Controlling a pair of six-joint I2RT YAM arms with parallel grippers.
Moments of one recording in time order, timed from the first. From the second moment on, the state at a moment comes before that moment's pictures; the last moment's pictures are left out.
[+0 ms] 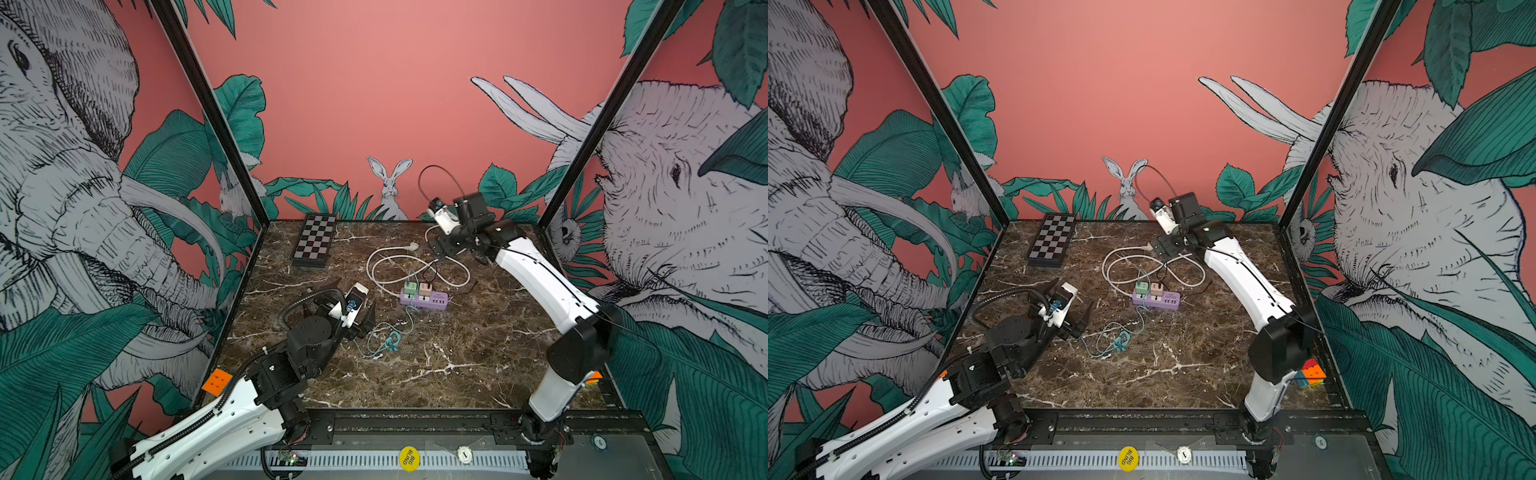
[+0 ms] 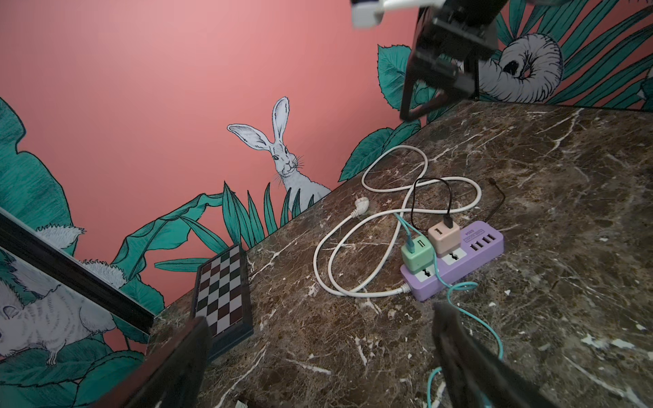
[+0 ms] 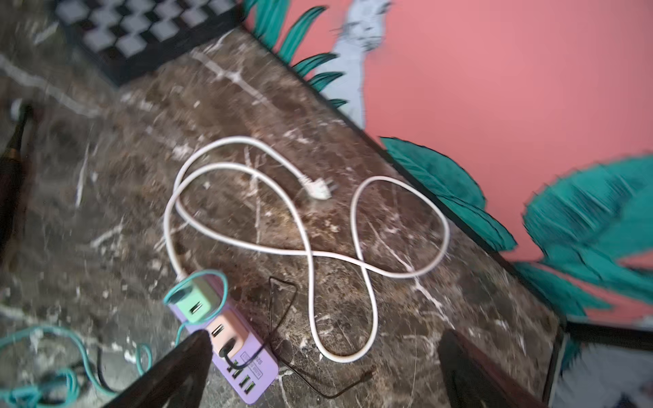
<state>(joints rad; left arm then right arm) -0.96 0.63 0.62 -0.15 -0.53 0.30 0.46 1.68 1.73 -0.73 0.08 -0.18</state>
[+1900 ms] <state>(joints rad) -0.09 1.15 0.76 -0.83 -0.06 -0.61 0.21 2.05 1.45 -0.71 0.14 0.83</state>
